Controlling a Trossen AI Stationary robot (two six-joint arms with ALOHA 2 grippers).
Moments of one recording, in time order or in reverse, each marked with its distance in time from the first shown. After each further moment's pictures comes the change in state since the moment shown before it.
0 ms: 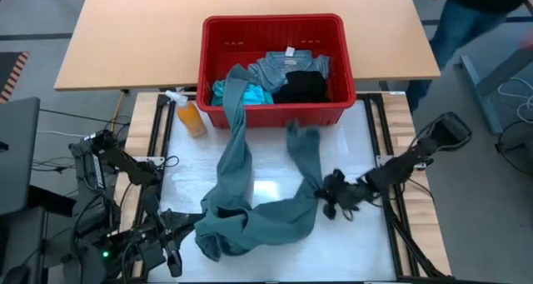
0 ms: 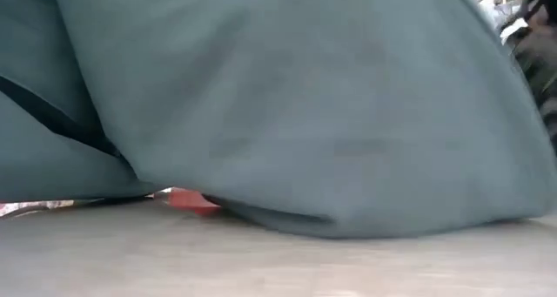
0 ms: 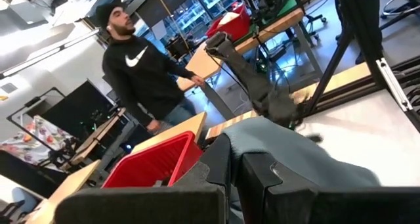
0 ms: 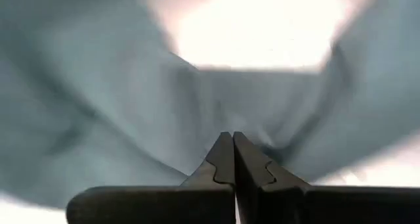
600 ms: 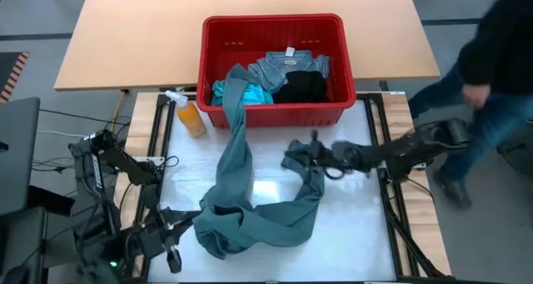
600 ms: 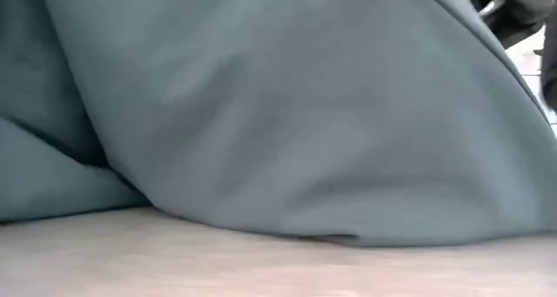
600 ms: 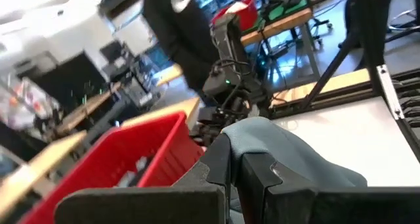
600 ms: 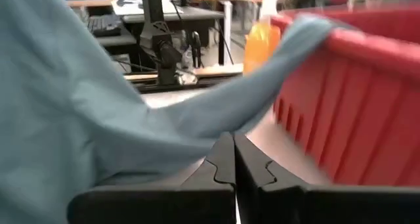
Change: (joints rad) left arm -0.007 -0.002 0.000 -0.391 -0.016 -0.556; right arm -0.536 0.091 0.132 0.650 -0.302 -0.860
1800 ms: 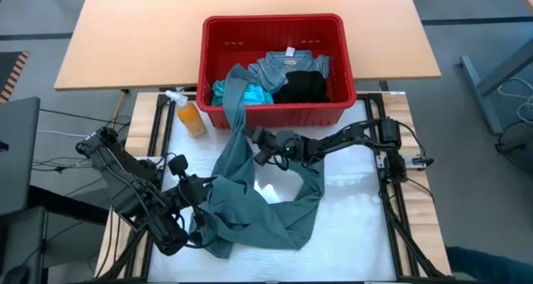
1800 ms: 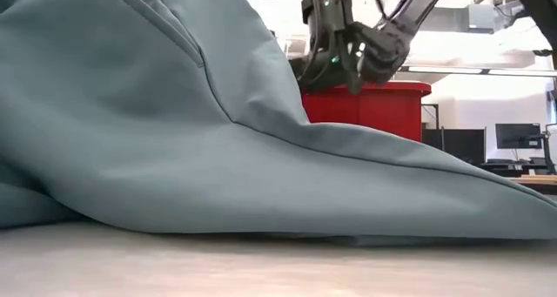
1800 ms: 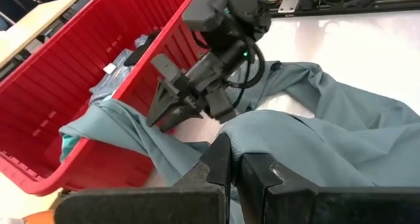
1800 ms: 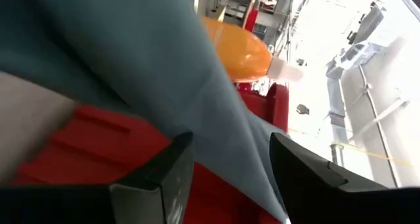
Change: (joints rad) left arm 0.296 0.001 -0.032 -0.576 0.402 -0.660; right arm -0.124 0.624 0.578 0.078 0.191 -1.774
